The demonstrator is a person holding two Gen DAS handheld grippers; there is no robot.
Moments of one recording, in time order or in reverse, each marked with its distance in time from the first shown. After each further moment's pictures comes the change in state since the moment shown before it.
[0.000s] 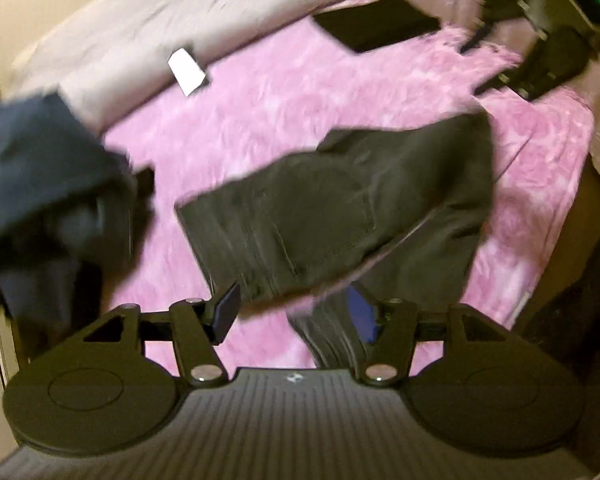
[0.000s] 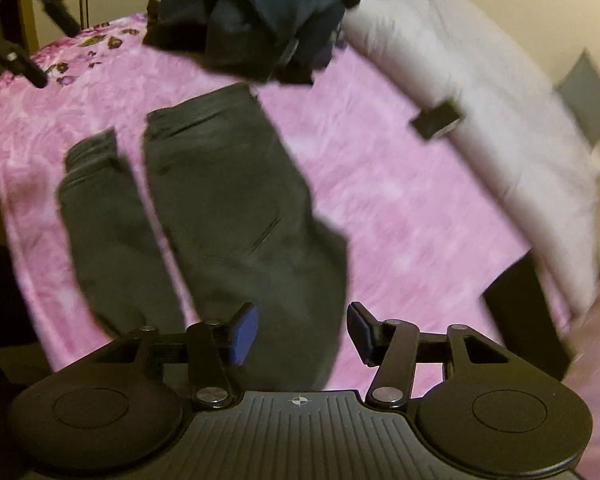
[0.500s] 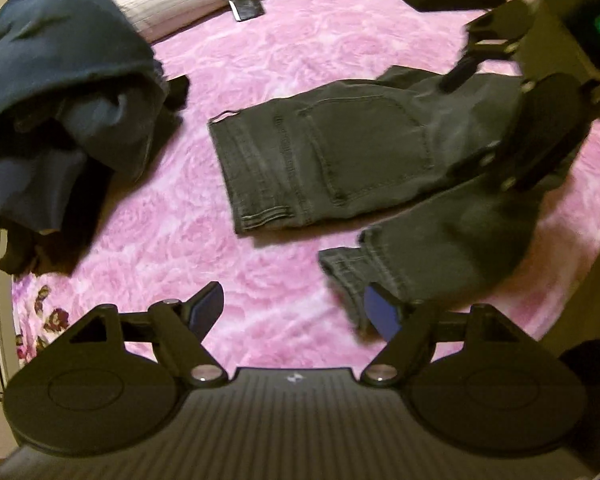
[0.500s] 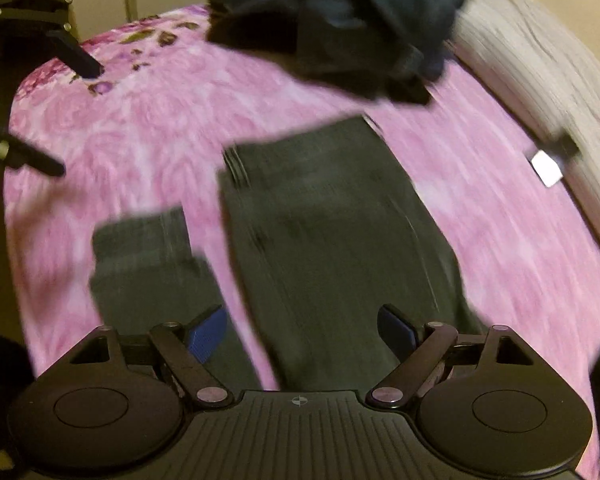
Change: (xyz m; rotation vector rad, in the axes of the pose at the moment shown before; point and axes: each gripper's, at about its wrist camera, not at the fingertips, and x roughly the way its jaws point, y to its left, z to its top) left arm 0.063 0.030 -0.098 -0.141 0.057 0.061; right arm 0.144 0.156 0.068 -0.099 -0.052 0.150
